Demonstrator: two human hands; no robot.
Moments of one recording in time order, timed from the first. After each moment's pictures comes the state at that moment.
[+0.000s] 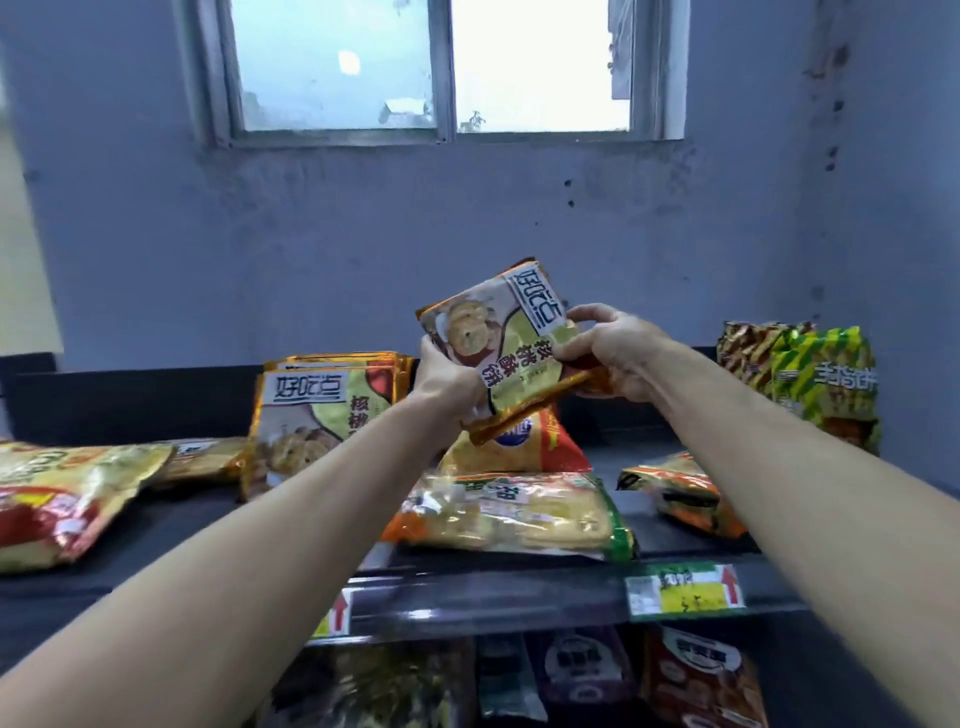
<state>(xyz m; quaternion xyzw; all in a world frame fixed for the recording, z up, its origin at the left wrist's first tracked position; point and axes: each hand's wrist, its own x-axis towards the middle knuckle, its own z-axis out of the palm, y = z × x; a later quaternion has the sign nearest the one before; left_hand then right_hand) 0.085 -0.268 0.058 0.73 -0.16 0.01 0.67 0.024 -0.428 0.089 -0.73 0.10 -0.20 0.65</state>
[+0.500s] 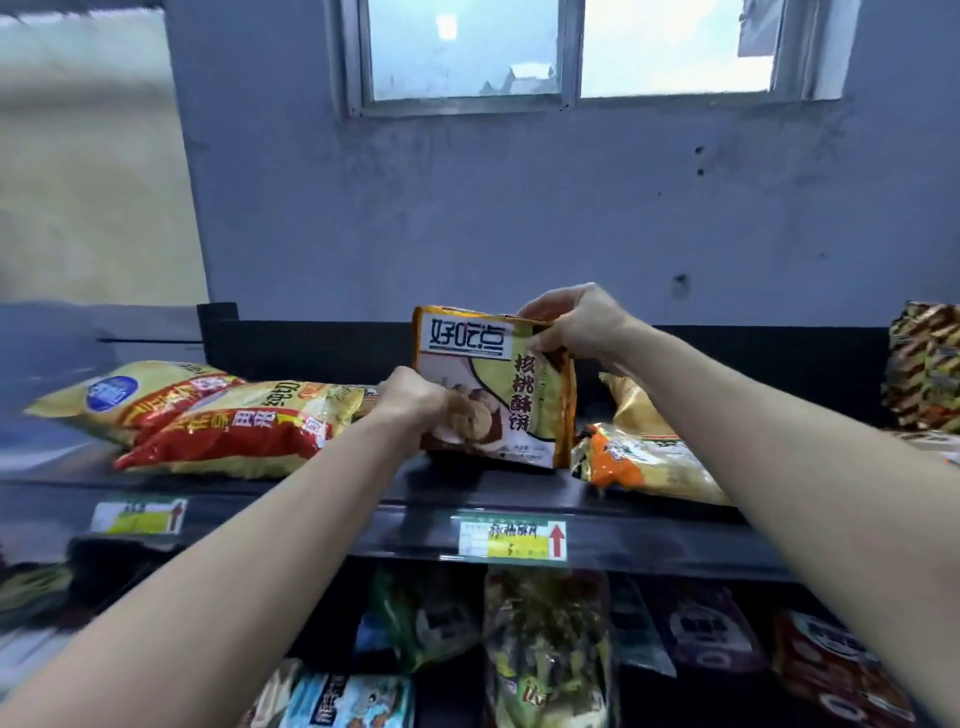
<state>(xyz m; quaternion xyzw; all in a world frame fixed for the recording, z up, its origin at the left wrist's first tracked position) 0.122 -0.058 0.018 0.80 -0.02 0.04 0.60 0.086 -0.233 0.080 -0.86 -0.02 -0.19 0.47</state>
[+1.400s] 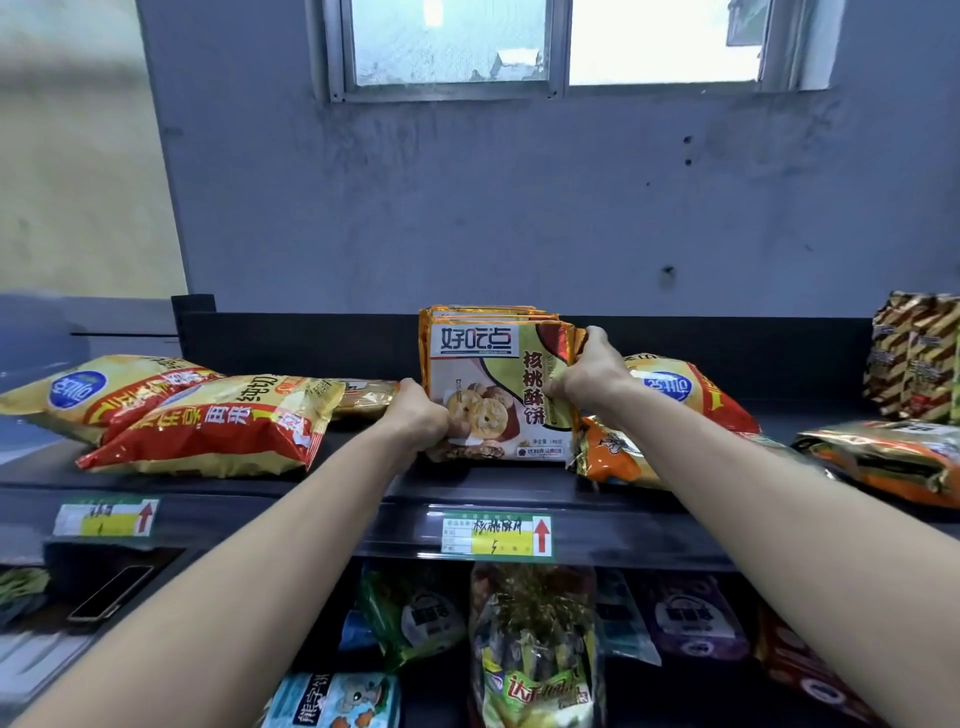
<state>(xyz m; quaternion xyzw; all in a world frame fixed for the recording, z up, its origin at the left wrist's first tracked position) 0.137 -0.070 -0.007 0.80 -0.07 -0.03 0.59 0.089 -0.245 0.028 -0.85 0.17 -0.21 0.46</state>
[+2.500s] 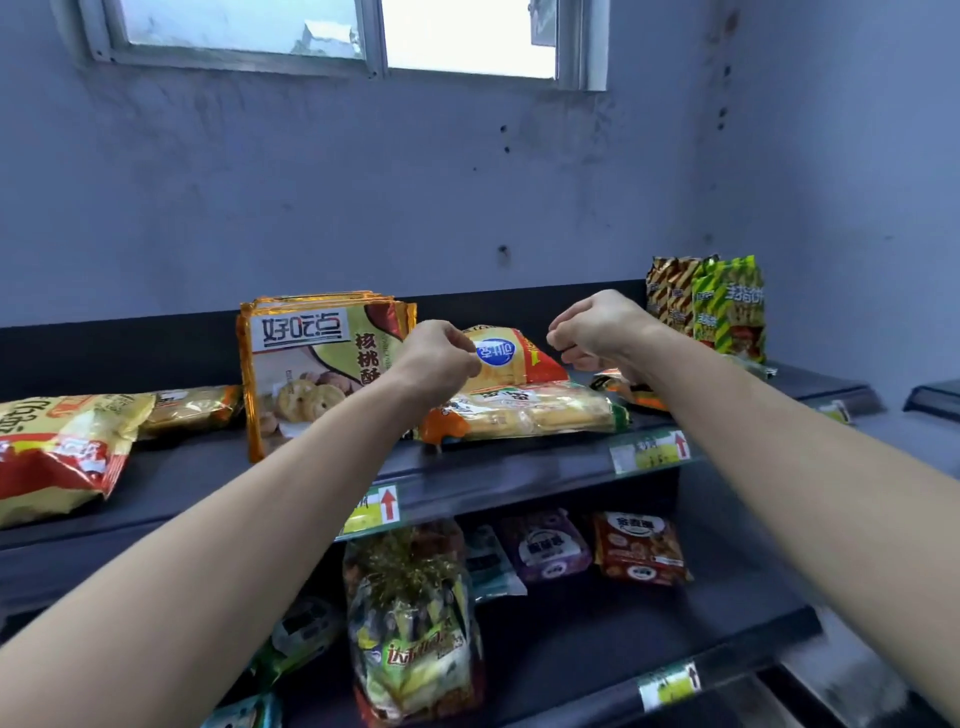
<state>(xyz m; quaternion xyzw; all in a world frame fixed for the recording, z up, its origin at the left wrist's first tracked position) 0.044 -0.189 0.027 0.81 -0.33 0.00 0.49 -0.046 -0.342 0.048 -0.82 0.25 -0.26 0.44</state>
